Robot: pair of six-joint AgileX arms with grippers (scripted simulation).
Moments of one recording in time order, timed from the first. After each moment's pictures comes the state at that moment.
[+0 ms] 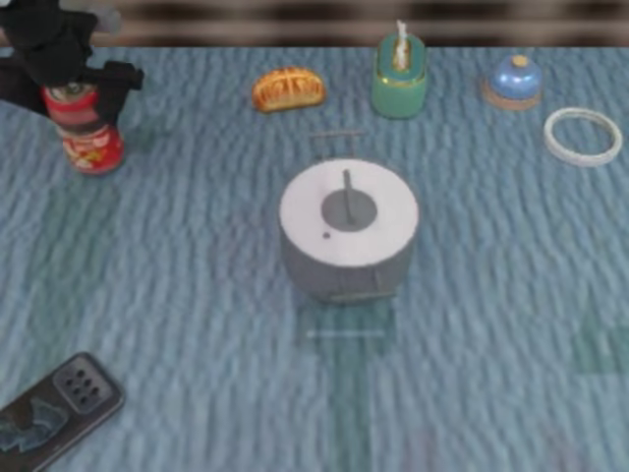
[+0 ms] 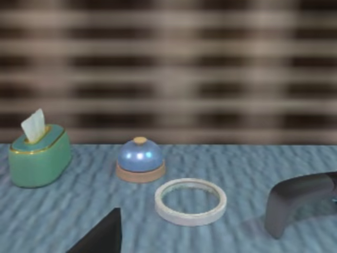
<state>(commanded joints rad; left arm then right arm) -0.03 2.66 2.54 -1.26 0.05 0.18 0.00 0.00 0.00 0.00 0.00 0.00</state>
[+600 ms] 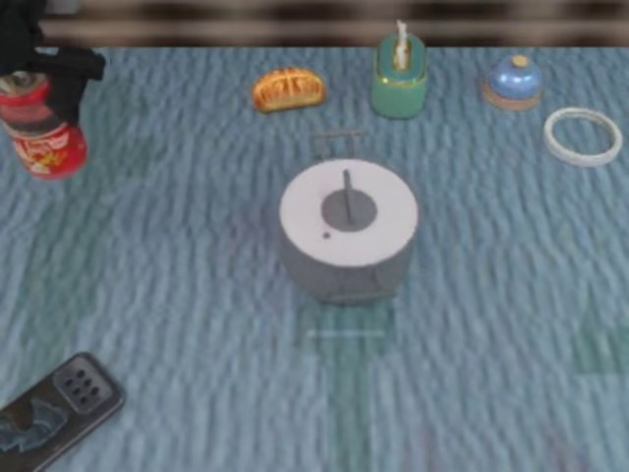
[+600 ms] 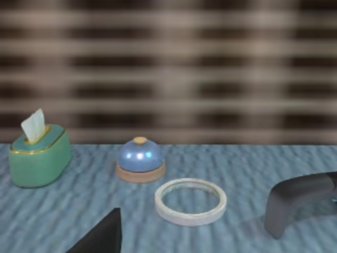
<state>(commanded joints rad) -0.01 2.18 2.01 -1.22 0.04 0.18 0.00 0.00 0.00 0.00 0.00 0.00</state>
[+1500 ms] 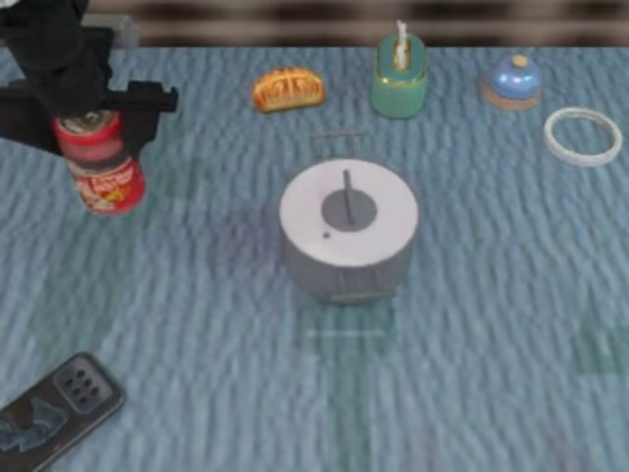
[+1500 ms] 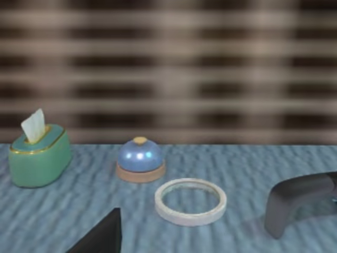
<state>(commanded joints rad) -0.18 2.07 1.77 -1.09 -0.01 -0.09 0.00 0.00 0.00 0.00 0.00 0.00</state>
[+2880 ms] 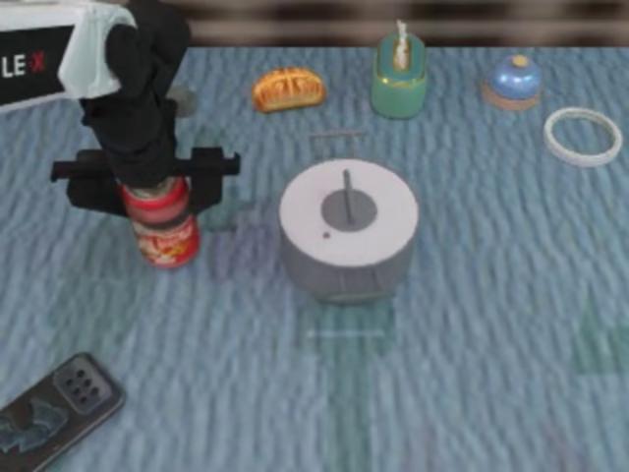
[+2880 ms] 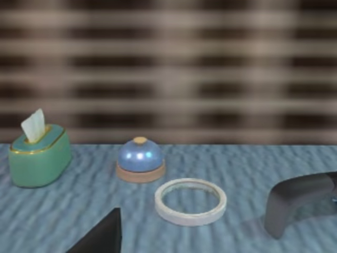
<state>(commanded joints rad) -0.30 2.10 1.53 -0.82 -0.04 -0.28 0.00 0.00 0.00 0.00 0.00 0.00</state>
